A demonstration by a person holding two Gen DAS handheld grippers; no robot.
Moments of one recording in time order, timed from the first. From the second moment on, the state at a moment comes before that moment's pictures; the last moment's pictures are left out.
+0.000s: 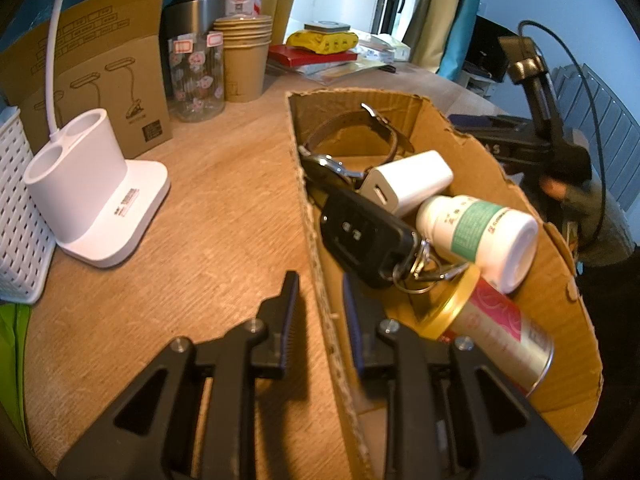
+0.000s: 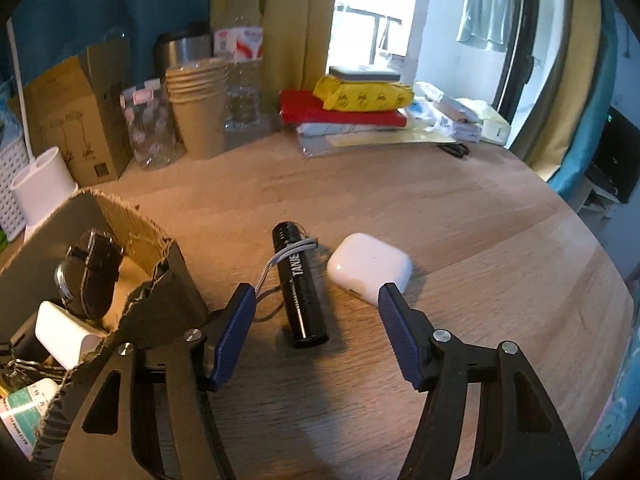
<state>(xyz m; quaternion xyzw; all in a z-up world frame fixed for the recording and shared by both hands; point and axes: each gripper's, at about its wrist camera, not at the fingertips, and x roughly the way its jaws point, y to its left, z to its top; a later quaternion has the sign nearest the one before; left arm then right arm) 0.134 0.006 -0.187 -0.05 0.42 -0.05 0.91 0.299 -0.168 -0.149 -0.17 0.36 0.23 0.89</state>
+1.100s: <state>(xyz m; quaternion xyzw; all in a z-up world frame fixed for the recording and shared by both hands) 0.134 0.006 -0.187 -0.05 0.42 -0.05 0.91 0.310 -0.152 -0.161 -0.19 0.38 0.24 0.87</state>
